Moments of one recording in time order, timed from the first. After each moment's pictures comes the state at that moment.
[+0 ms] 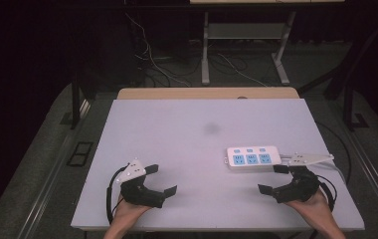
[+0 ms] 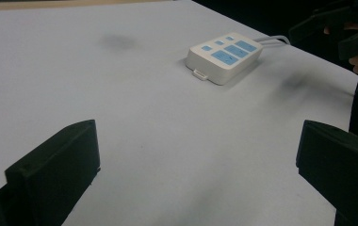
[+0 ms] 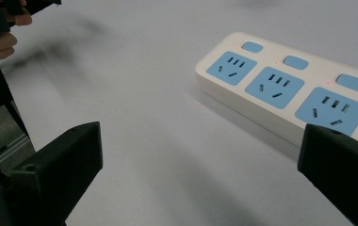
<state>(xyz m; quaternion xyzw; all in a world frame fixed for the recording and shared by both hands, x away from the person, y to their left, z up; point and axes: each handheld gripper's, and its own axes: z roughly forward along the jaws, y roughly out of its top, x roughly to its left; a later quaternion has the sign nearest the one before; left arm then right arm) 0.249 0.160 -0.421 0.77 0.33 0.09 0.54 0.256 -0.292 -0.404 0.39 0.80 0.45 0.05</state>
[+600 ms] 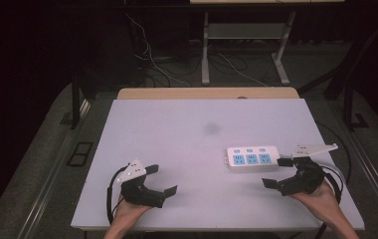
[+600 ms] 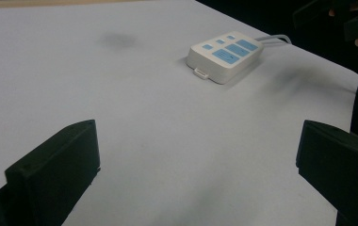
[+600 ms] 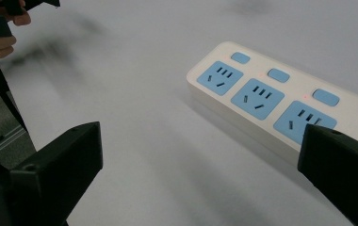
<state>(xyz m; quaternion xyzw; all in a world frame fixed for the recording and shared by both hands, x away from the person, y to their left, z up) 0.249 0.160 -0.422 0.77 0.34 0.09 0.54 0.267 -0.298 -0.383 0.38 0.82 0.43 0.05</state>
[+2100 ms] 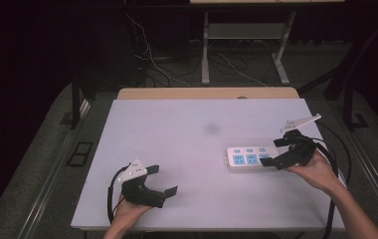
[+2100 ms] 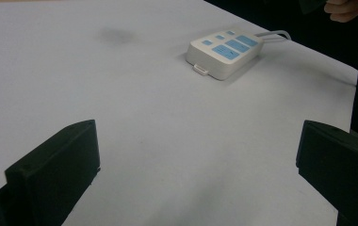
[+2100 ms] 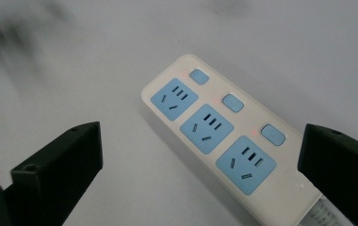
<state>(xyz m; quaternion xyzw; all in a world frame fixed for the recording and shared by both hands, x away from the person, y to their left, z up) 0.251 0.159 -0.424 0.77 0.34 0.09 0.53 0.335 -0.295 -0.367 0.37 0.86 0.36 0.04</state>
